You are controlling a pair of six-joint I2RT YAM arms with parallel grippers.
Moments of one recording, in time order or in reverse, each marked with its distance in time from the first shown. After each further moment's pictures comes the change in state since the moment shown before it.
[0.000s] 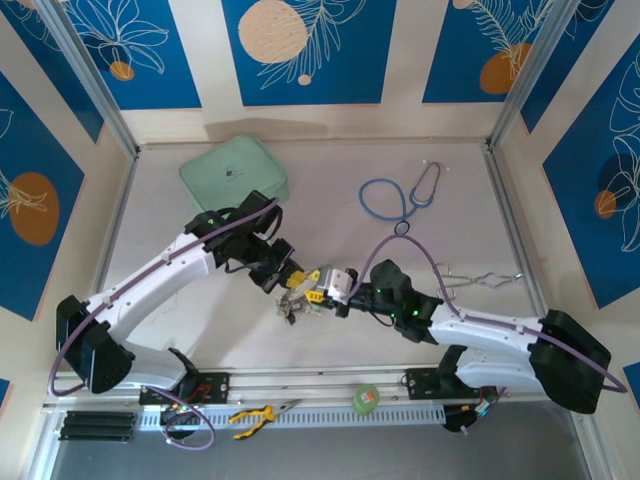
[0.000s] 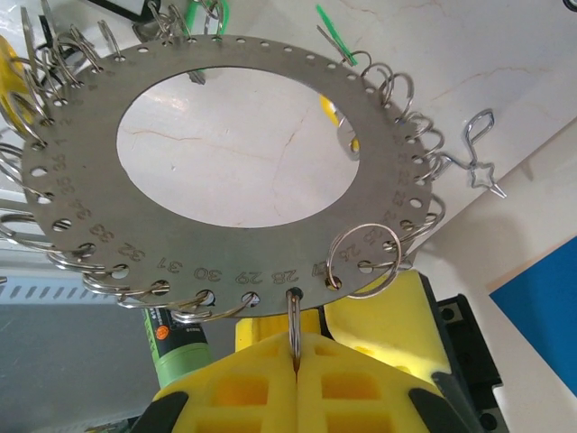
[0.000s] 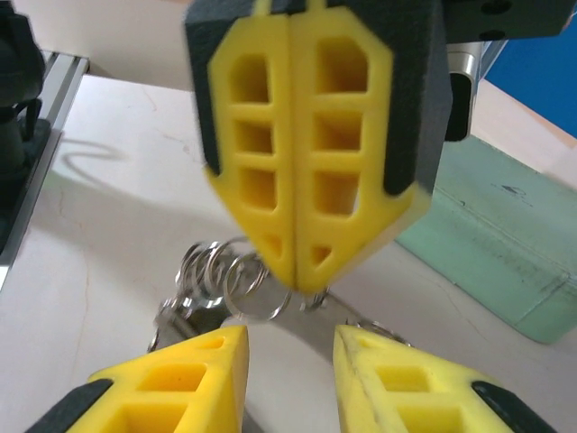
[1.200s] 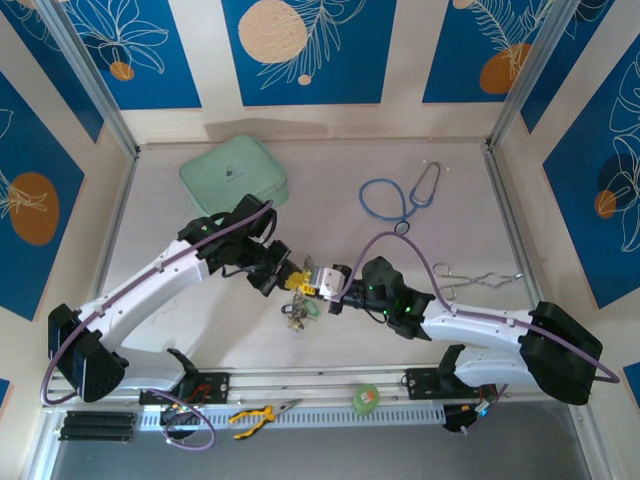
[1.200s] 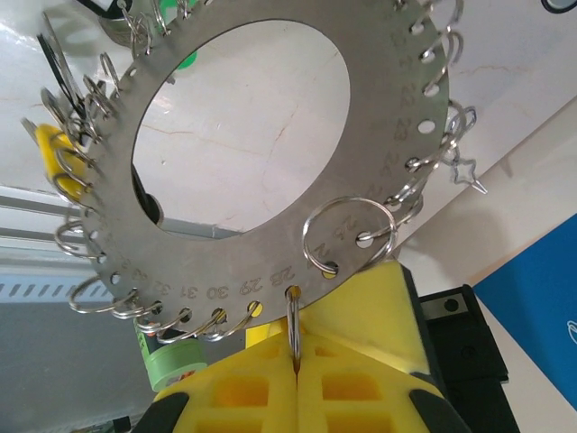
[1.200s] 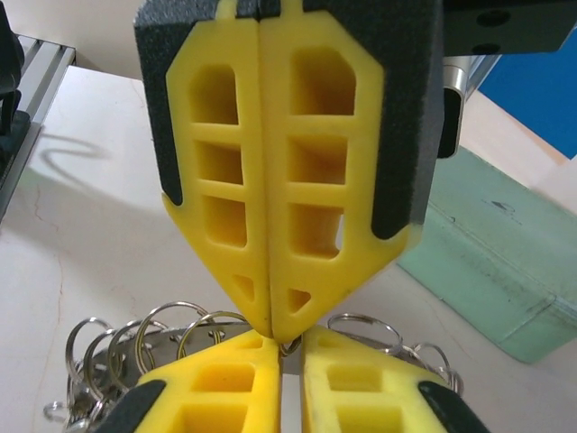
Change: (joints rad) left arm 0.002 -0.056 -0.049 0.046 0.008 -0.038; right arm 0.033 0.100 0.071 0.032 0.042 -0.046
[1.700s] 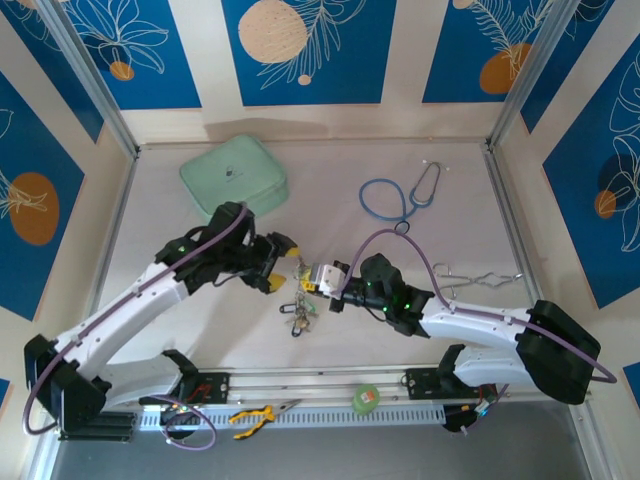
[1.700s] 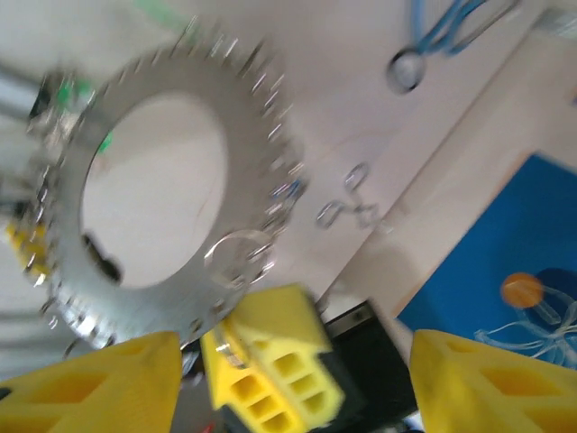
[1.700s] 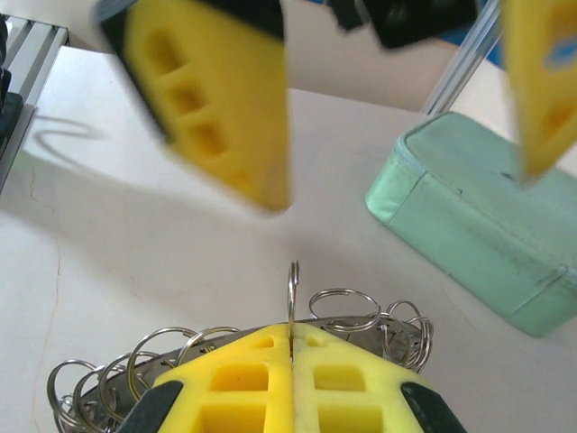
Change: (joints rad) left arm 0.069 -0.198 -0.188 0.276 -0.167 0.002; right arm -0.036 0.012 0.010 -0.058 -0.023 0.022
